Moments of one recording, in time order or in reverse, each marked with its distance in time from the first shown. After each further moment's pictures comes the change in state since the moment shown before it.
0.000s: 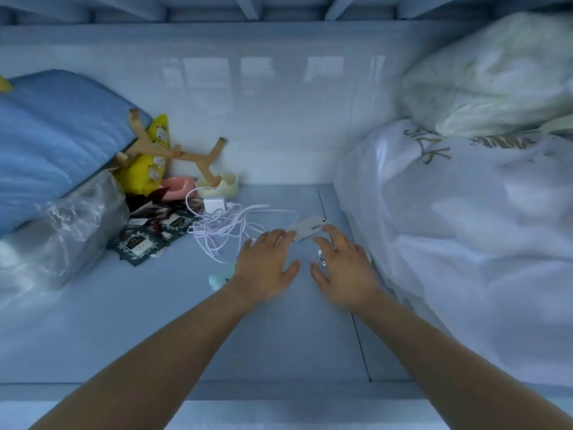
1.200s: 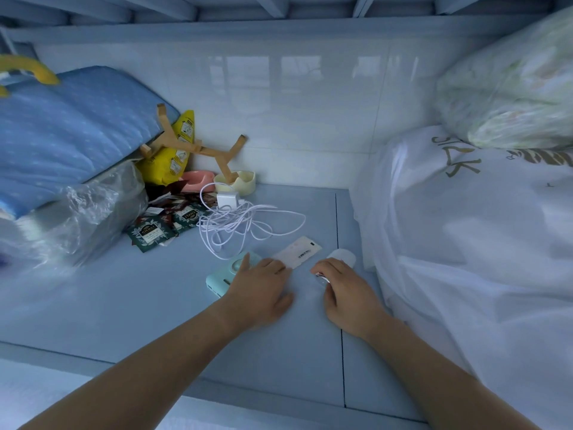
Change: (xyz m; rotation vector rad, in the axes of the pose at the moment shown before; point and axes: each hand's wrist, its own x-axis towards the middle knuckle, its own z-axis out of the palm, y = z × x) left_hand -0.022 0.013 0.014 0.177 -0.198 0.007; right_hand -0.012 0.032 0.005 0.330 -0.092 -0.151
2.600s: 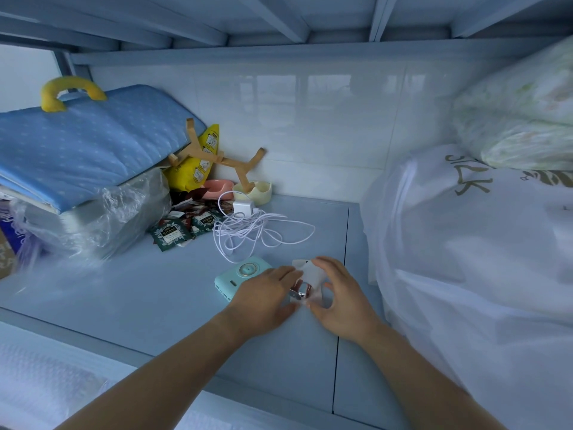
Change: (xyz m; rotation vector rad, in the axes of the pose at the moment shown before) left_hand -0.013 0.020 -0.009 -0.210 0.171 -0.081; right_hand 0.009 0.001 0.004 0.336 0.060 -0.041
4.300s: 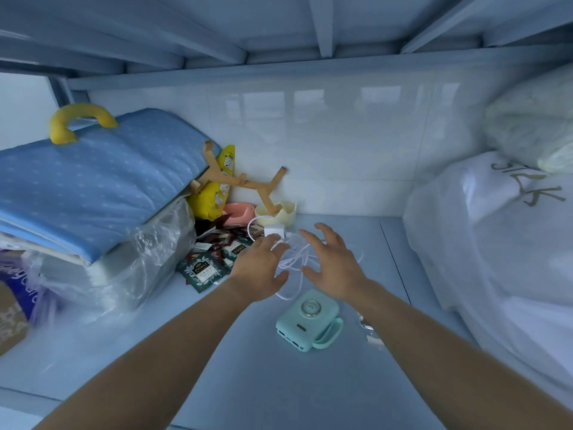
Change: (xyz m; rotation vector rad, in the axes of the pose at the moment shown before) left_hand 0.056 -0.160 -0.041 0.113 0.061 -0.023; right_hand 0.142 -0.035 0.082 -0.481 -0.067 0.087
